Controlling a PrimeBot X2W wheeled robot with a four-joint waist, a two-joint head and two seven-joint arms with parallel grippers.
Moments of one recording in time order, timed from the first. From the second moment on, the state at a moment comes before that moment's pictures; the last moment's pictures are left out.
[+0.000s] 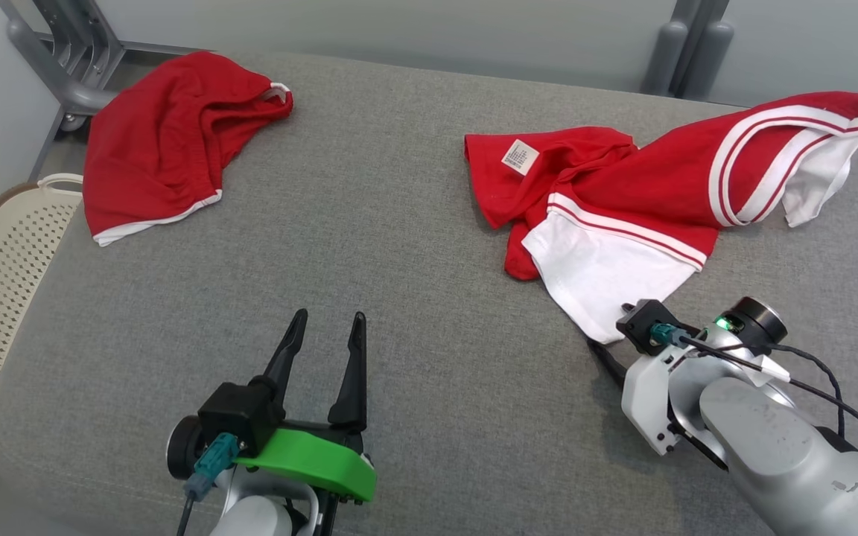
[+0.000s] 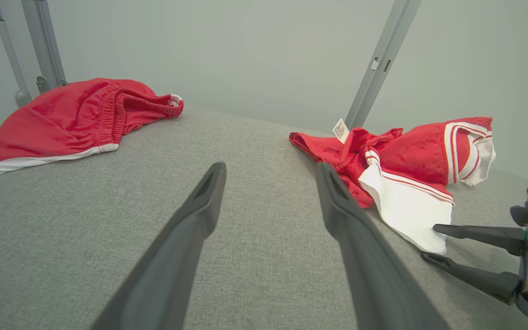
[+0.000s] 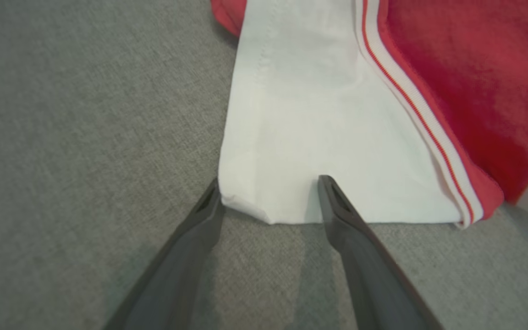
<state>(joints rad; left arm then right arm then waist) -0.17 0.16 -0.52 0.14 -0.51 0.15 -0.25 -0.62 -0.31 0.77 0.86 0.21 0.13 -0.09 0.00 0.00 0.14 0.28</state>
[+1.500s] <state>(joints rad) -0.16 0.18 -0.50 0.12 -0.51 0.17 -0.26 -0.13 -0.56 0.24 0.15 0.06 0.13 0.03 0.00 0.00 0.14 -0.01</state>
